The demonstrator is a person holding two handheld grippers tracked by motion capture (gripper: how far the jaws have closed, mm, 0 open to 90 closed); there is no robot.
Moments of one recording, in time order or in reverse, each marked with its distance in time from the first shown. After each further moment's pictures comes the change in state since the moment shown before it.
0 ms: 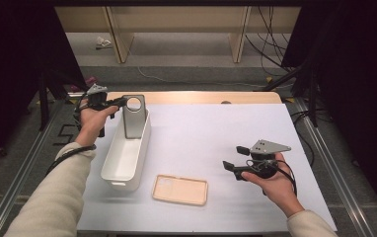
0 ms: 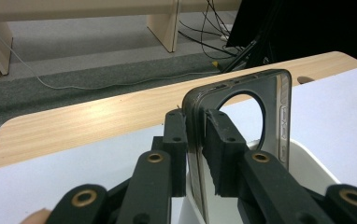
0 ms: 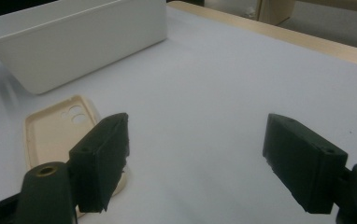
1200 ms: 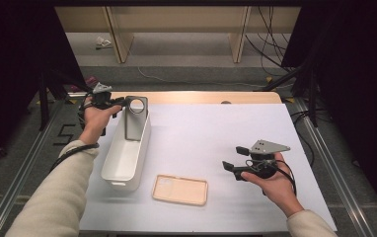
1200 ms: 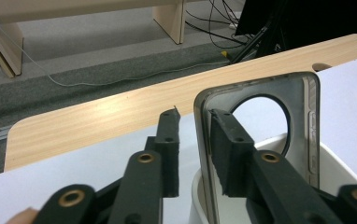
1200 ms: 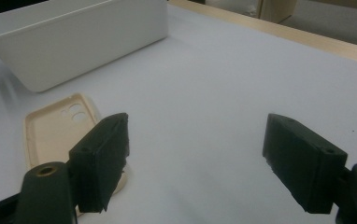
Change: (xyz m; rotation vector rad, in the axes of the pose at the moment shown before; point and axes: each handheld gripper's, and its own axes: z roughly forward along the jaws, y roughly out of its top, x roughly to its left) left arm -0.003 0.002 0.009 0.040 0.037 0.046; right arm 0.000 -0.001 0.001 0.009 0.003 0.000
